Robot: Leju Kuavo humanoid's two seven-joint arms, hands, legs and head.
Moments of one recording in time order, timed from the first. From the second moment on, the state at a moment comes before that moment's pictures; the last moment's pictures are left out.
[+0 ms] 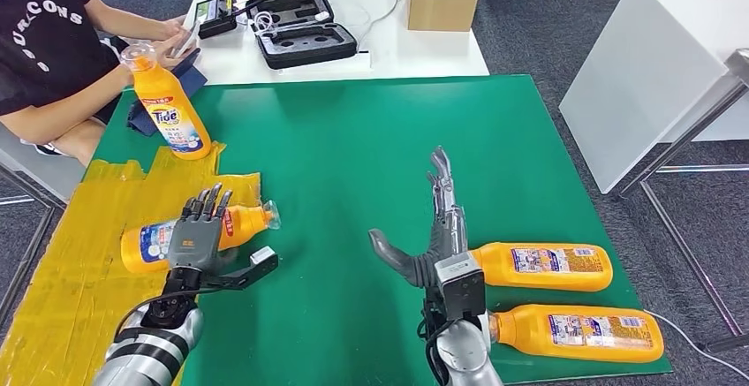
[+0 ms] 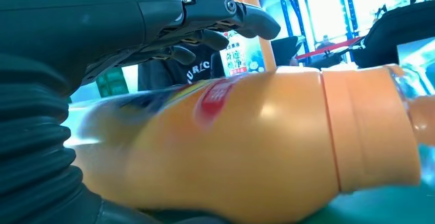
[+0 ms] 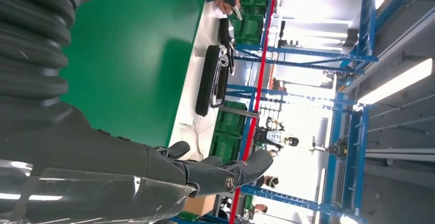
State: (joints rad) left arm -0.38 0.00 -0.13 -0.70 -1.55 0.70 0.11; right arm 0.00 0.25 0.31 -1.58 0.25 -0.27 -0.53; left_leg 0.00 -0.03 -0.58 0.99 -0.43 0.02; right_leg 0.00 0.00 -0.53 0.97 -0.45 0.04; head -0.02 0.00
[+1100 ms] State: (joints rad) left arm 0.12 -0.16 -0.08 -1.68 -0.45 0.24 -0.62; right arm 0.02 -0.01 0.27 -1.66 0.89 -0.32 -0.30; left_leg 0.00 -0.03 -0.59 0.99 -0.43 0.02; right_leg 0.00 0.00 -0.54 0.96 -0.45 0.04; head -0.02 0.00
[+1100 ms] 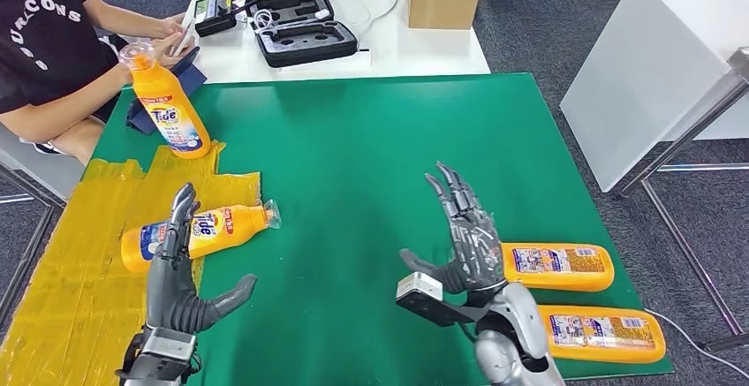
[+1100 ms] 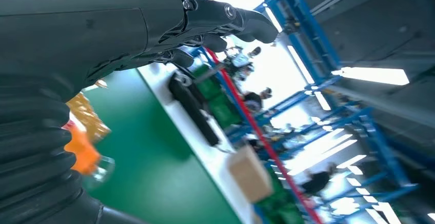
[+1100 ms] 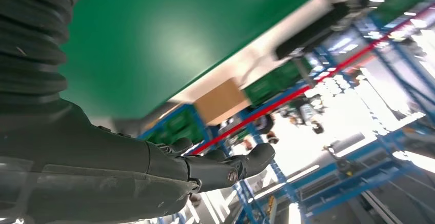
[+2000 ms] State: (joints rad) left arm 0.07 -0.18 -0.07 -1.65 -0.25 0.04 -0.65; right arm 0.06 -0.44 -0.04 -1.58 0.65 0.11 -0.55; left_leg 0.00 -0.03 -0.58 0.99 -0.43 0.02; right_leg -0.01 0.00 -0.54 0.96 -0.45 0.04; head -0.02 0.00
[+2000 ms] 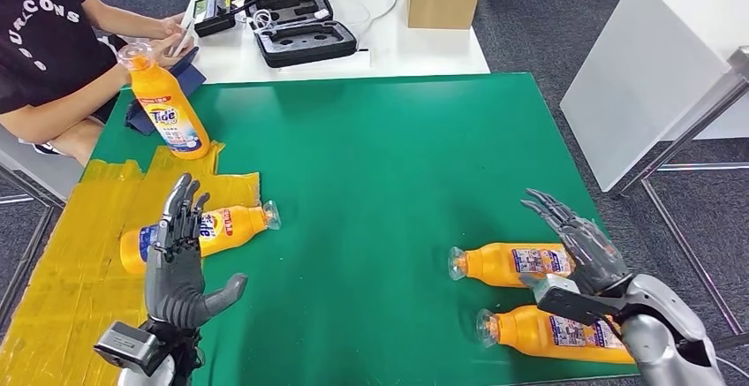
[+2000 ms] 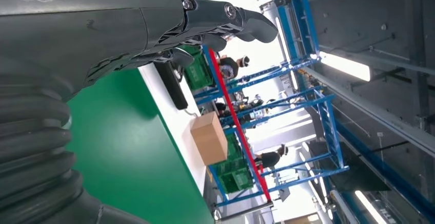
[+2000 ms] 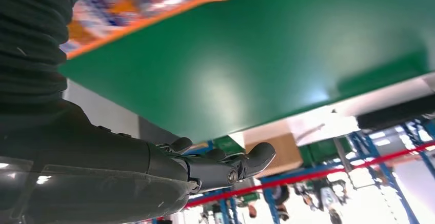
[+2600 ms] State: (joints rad) left arm 0.07 -0.18 -0.07 -1.62 -0.25 0.03 -0.65; right arm 0.11 -0.49 -0.13 -1.54 0.75 0.11 -0.53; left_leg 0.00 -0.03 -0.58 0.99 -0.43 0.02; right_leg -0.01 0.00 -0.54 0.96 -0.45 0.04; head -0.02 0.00
